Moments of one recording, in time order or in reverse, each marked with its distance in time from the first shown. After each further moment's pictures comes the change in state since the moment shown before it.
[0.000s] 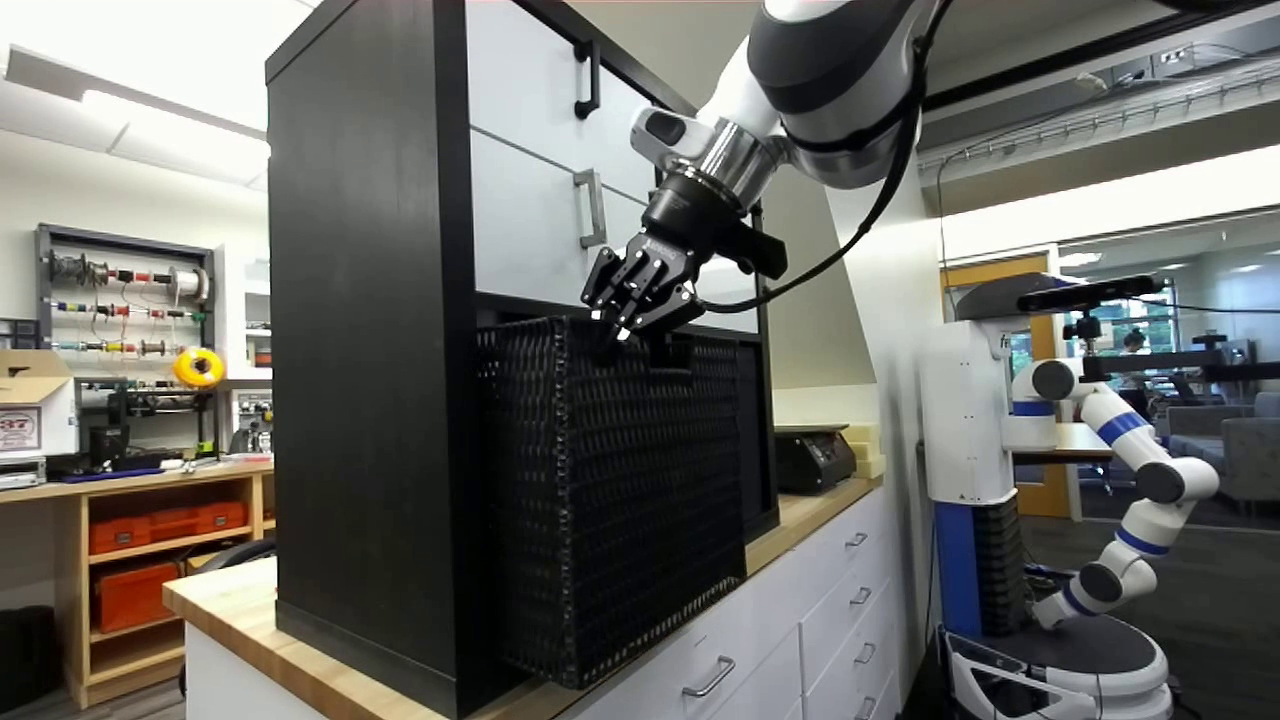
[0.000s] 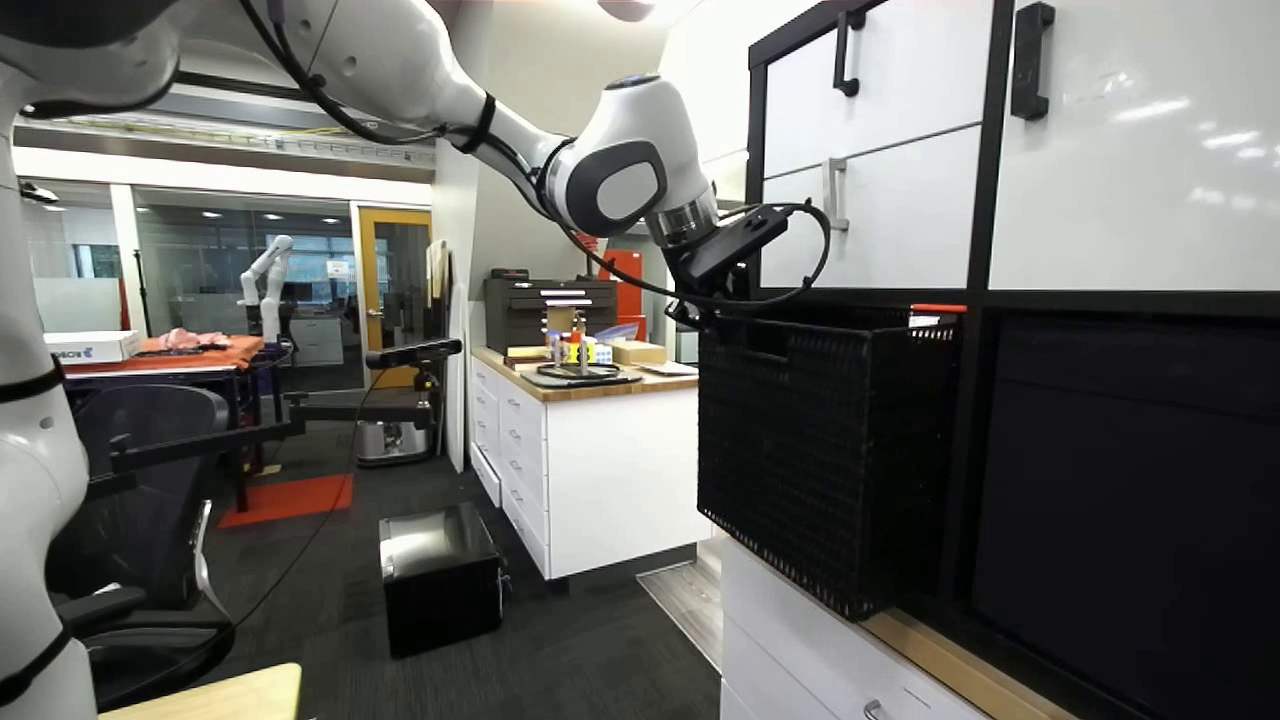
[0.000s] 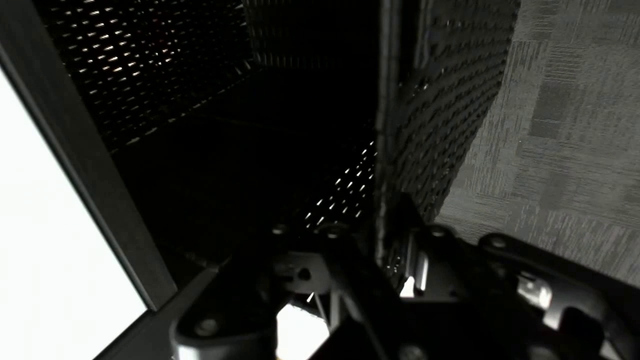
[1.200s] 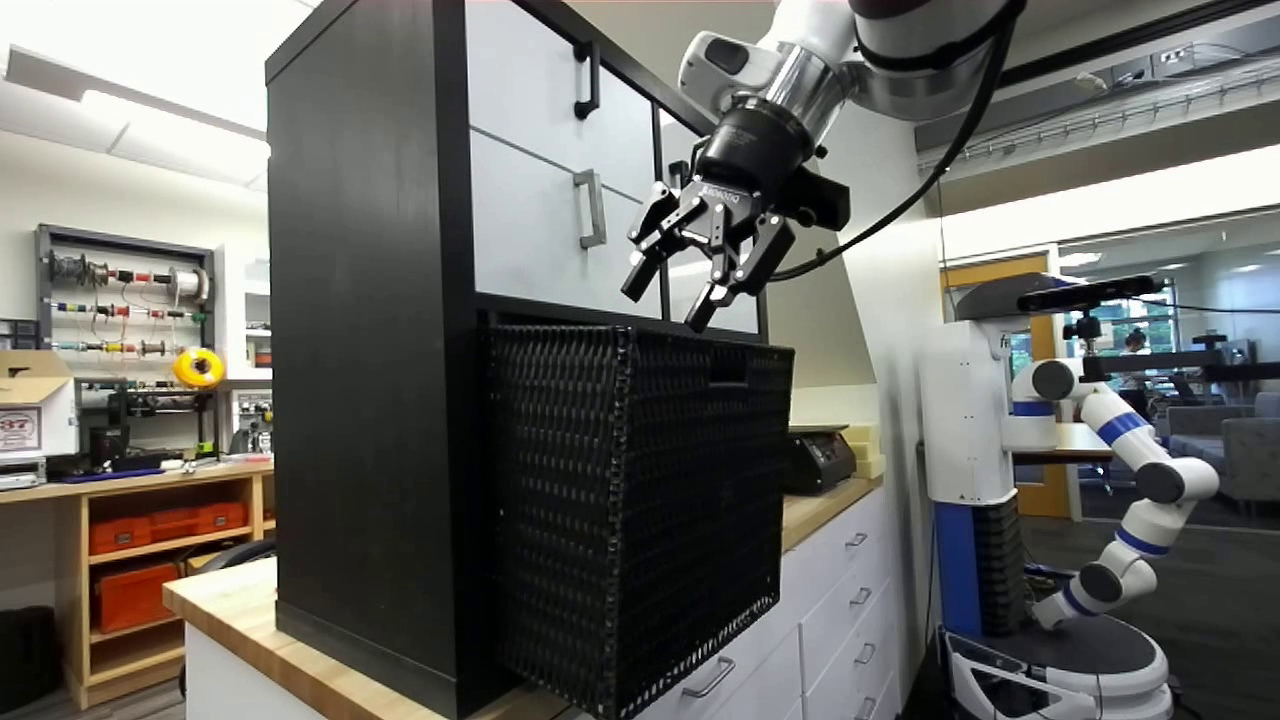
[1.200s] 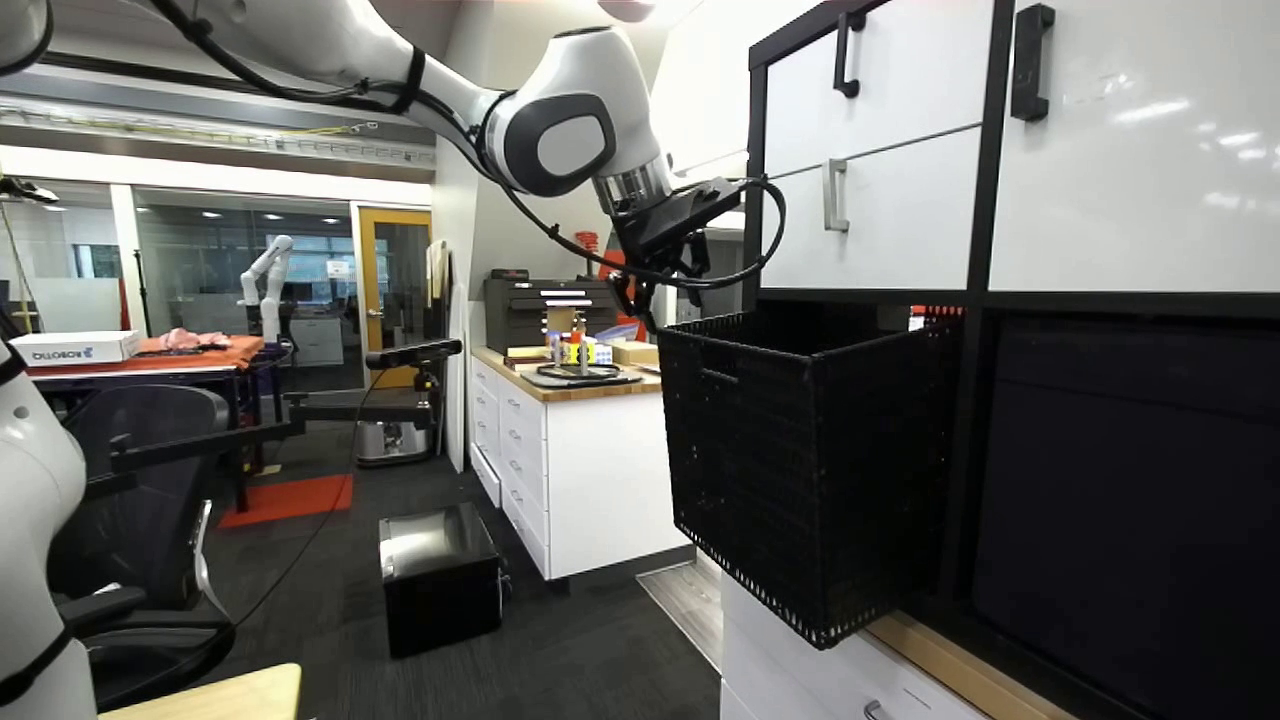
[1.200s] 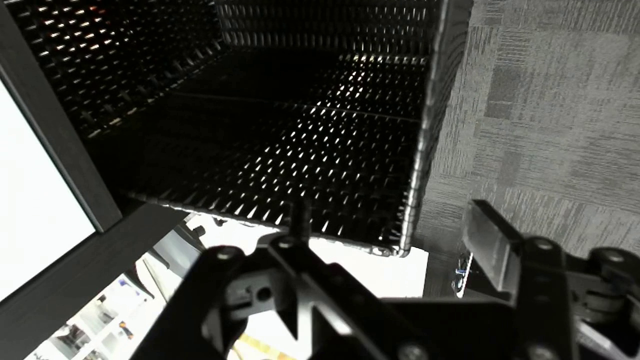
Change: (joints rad) arm 0.019 -0.195 0.000 -0.125 0.007 -0.122 0.031
